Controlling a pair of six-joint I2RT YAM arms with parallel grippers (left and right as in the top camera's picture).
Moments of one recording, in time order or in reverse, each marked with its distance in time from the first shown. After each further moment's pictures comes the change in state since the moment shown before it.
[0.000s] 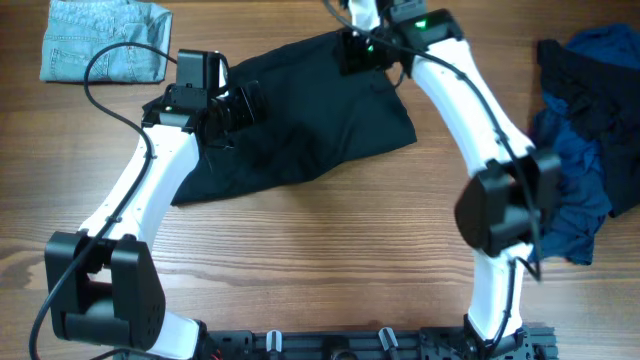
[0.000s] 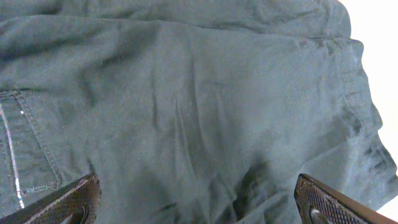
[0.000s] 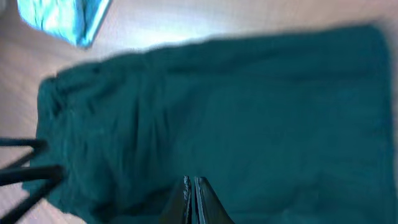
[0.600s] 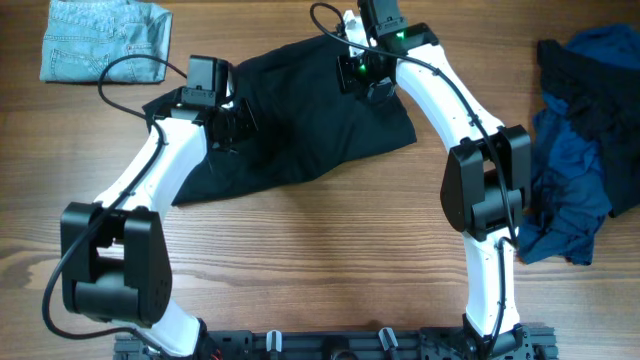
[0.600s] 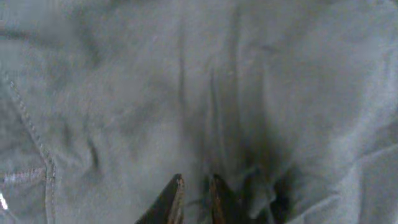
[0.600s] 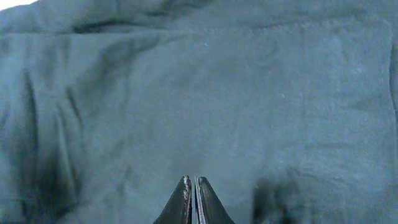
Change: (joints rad) left arm -0.002 0.103 0.000 -0.047 -0.013 -0.032; right arm -0.001 0.108 -0.020 0.008 0.156 -0.030
